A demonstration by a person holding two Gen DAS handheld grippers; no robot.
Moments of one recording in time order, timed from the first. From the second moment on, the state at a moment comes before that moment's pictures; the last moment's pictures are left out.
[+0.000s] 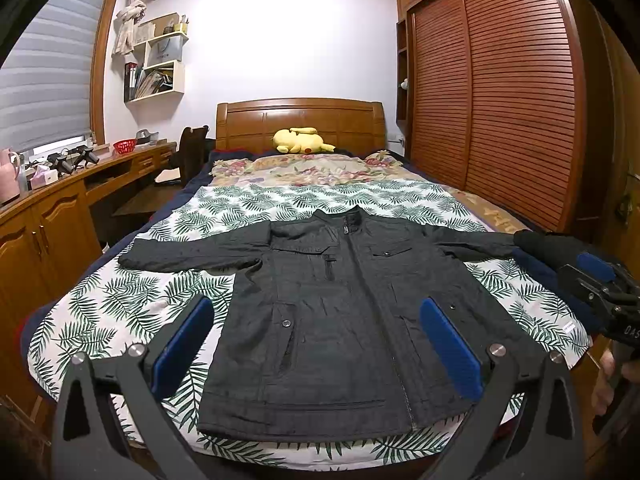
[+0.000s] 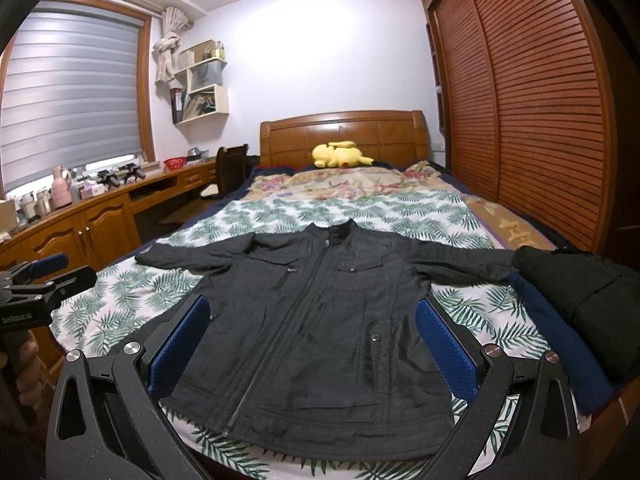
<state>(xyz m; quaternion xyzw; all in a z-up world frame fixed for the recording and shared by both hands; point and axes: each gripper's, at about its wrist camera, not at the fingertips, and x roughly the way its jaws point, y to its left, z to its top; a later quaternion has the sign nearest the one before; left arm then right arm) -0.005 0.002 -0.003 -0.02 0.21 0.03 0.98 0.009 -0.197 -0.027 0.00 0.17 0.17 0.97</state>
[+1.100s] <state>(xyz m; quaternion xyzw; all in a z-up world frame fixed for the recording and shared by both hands) 0.065 0.092 -0.080 -0.01 0.28 0.10 0.95 0.099 -0.131 -0.094 -0.03 0.23 0.24 0.94</state>
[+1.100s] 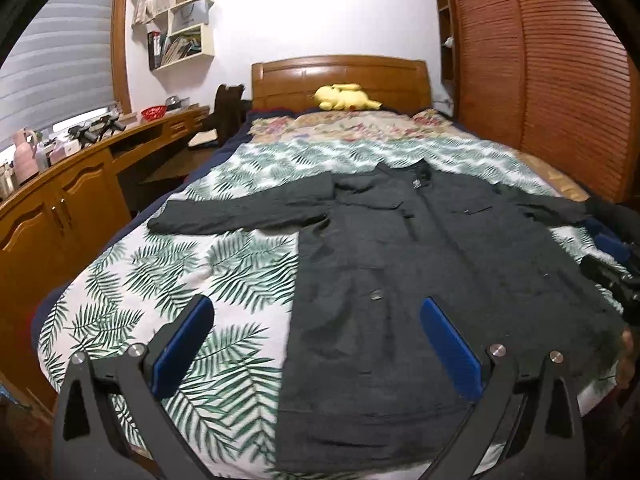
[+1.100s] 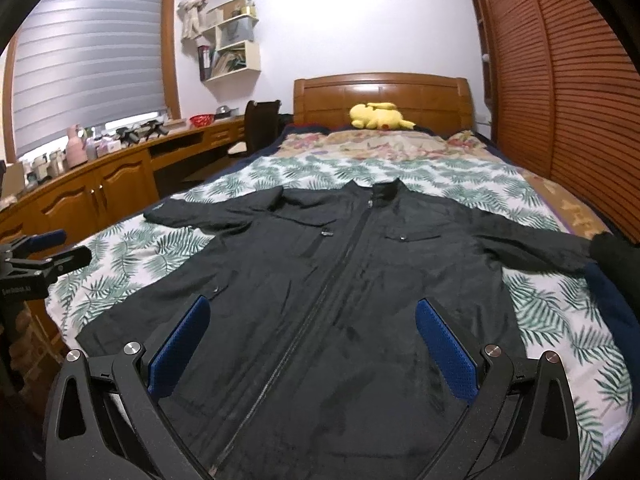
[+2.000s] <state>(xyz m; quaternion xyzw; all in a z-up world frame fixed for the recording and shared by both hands) 0.137 0.237 -0.125 -0.06 0.36 0.14 0.92 0.249 0.003 -0.149 -0.10 0.27 0.33 0.90</state>
